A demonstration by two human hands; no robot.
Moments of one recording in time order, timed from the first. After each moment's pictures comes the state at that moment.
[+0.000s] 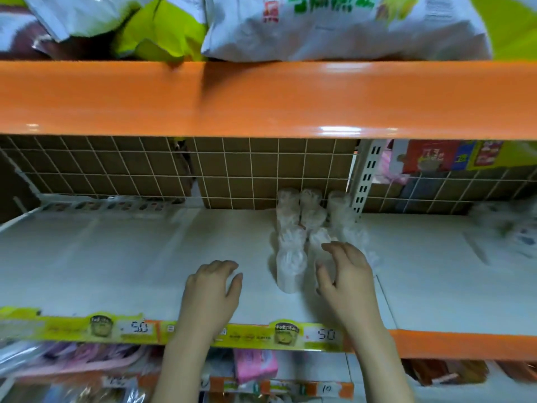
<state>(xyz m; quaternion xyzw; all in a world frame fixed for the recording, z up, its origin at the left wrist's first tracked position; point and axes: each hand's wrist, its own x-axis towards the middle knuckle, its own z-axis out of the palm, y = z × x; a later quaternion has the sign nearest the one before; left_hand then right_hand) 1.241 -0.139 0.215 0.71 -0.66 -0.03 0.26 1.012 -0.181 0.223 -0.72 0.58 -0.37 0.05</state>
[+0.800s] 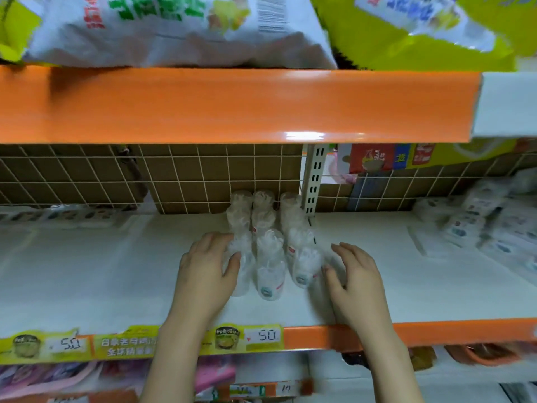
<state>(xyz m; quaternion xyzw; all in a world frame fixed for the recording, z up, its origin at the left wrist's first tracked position) 1.153 -0.168 0.254 0.65 -0.68 -0.02 0.33 0.909 -0.175 0.234 -0.69 0.64 -0.33 0.07</state>
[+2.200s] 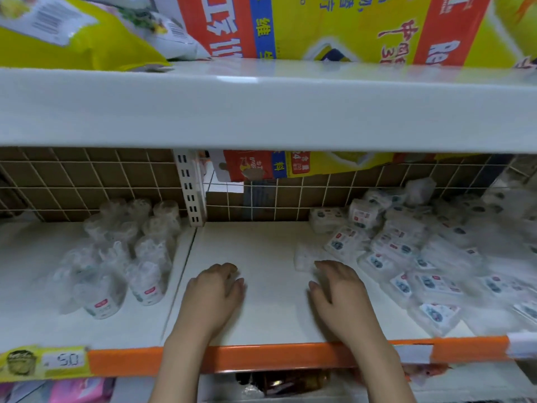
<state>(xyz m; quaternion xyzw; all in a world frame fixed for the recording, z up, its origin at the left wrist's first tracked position) 0.861 -0.209 0.225 0.68 -0.68 -0.10 0.25 0.631 -0.214 0.229 -0.74 0.62 -0.24 0.09</state>
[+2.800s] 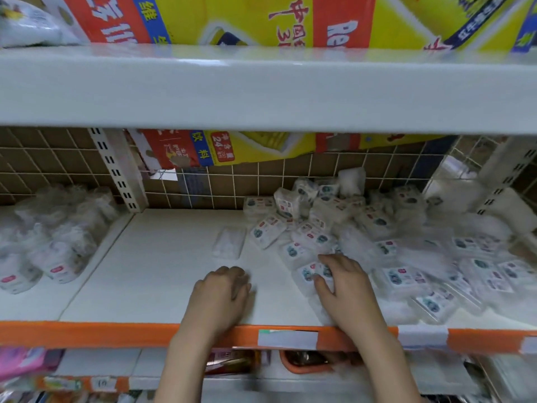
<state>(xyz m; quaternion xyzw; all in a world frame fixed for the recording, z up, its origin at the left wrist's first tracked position) 0.668 -0.200 0.226 0.70 -0.69 -0.13 0.16 0.444 -0.223 0.229 -0.74 0.61 -0.27 0.07</state>
